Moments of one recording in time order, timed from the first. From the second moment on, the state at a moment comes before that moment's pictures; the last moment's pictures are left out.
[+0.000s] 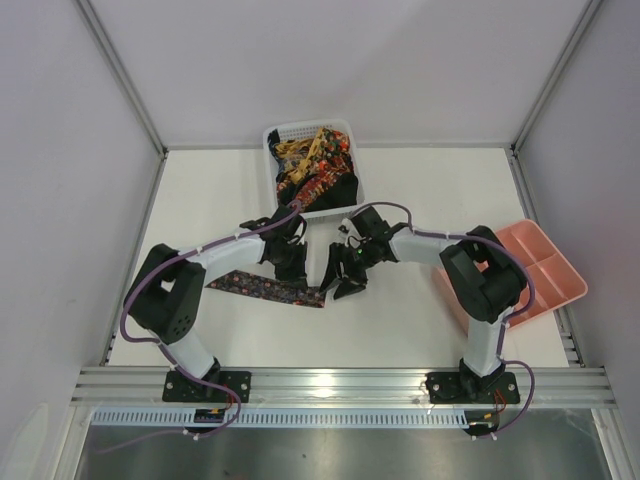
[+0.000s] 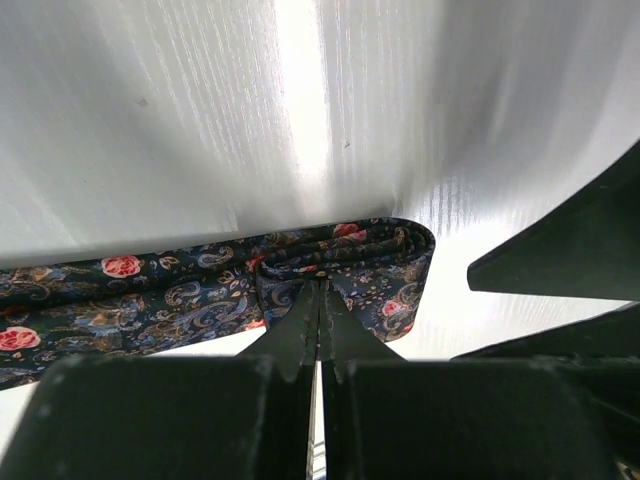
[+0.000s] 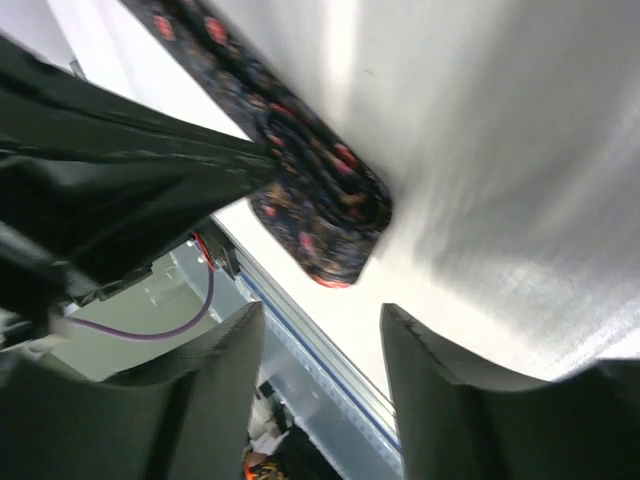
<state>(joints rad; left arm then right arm) -0.56 1.68 1.02 -0.57 0.24 -0.52 0.64 1.89 1.13 -0.31 -0.74 0.71</state>
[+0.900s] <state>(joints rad) -0.55 1.68 1.00 -0.53 0.23 -0.51 0.67 2.01 1.09 -0.12 -0.80 0.90</state>
